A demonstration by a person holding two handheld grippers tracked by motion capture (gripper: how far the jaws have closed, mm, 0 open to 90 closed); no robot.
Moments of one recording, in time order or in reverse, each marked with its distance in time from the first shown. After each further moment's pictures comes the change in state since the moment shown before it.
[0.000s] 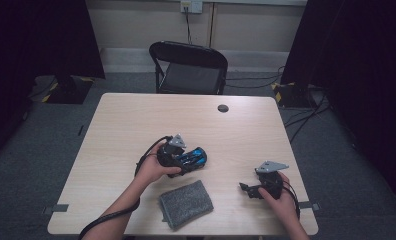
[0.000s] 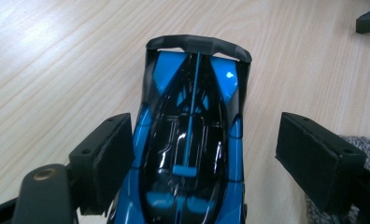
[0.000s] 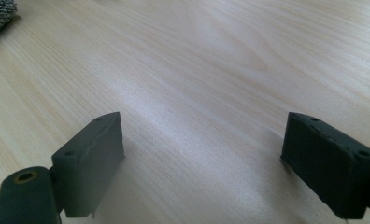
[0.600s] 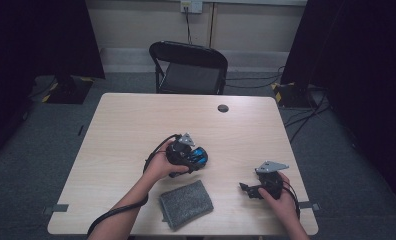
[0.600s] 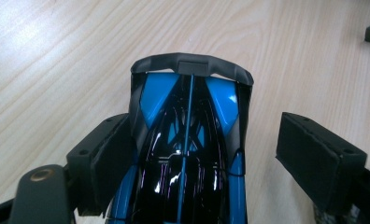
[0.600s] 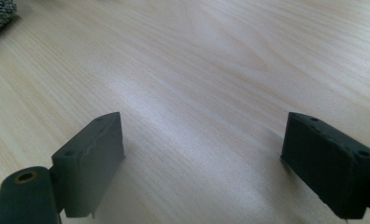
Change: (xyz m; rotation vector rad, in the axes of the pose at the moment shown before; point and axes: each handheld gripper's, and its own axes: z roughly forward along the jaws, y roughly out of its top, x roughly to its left) left arm -0.001 0.017 0.021 0.011 -0.013 0.023; right arm 0.000 0.000 0.000 0.000 -0.003 0.002
